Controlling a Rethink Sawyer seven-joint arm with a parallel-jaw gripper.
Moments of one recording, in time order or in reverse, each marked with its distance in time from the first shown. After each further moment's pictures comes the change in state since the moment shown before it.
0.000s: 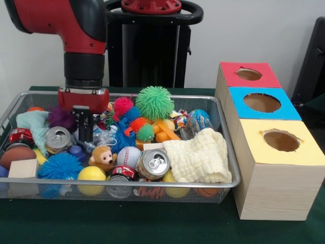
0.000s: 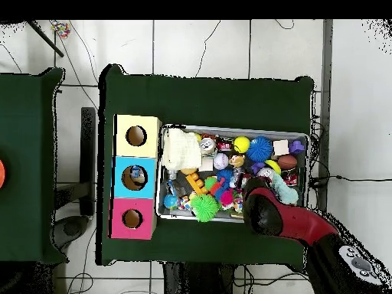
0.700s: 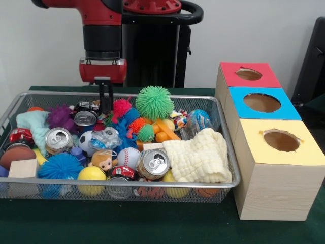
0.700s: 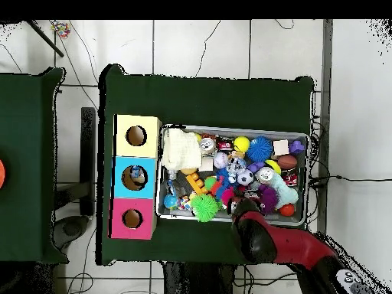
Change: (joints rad) arm -0.020 -0.127 0.020 0.189 -0.073 0.046 0.000
